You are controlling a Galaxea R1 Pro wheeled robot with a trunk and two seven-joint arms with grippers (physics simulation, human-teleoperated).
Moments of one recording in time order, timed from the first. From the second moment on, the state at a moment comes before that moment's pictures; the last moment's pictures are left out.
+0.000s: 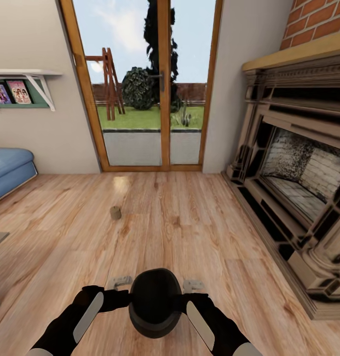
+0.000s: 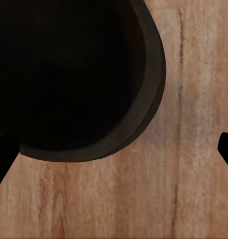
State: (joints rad) left arm -0.43 0.10 -0.23 -0.93 0.50 0.75 0.04; right arm -0.49 0.17 0.43 -0.73 -0.52 0.51 -0.29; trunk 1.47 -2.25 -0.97
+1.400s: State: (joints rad) left arm -0.43 0.10 -0.23 -0.92 0.50 0.75 0.04; right arm -0.49 0.17 0.42 -0.70 -0.52 0.51 -0.30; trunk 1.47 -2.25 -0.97
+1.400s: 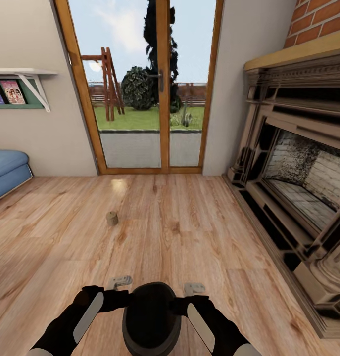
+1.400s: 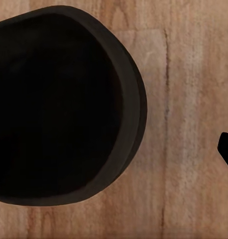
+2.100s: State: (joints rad) left arm -0.43 0.09 -0.23 -0.93 0.50 0.74 0.05; right arm -0.49 0.17 0.42 -0.70 -0.52 0.50 -0.30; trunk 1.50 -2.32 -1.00
